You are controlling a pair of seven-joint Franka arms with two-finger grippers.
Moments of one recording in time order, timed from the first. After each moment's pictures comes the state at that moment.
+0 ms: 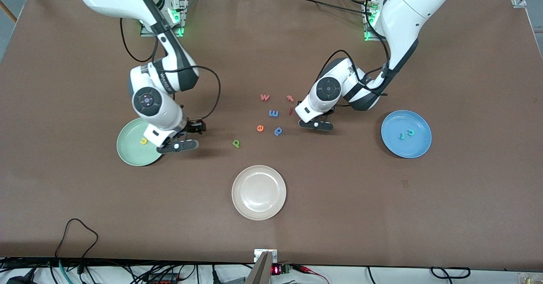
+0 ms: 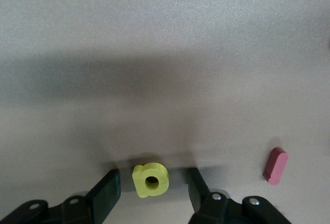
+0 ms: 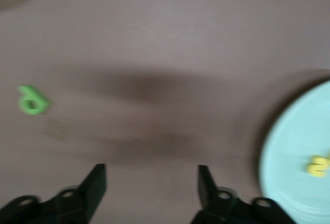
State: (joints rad) left arm -0.13 0.65 -0.52 -1.97 0.24 2.35 -0.67; right arm 0.40 0.48 0.01 -1.85 0.01 2.26 0.23
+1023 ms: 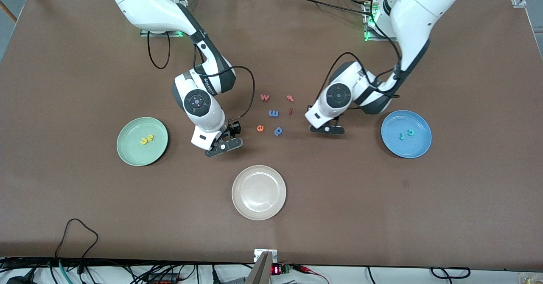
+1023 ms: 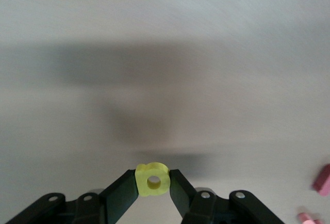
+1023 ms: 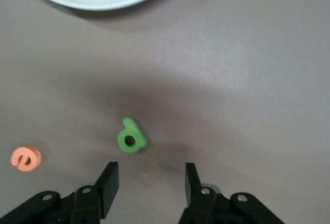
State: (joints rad) left arm -0.04 0.58 -0.52 -1.95 0.24 2.21 -0.66; right arm 0.53 0.66 0.01 -1.67 0.03 2.35 0.14
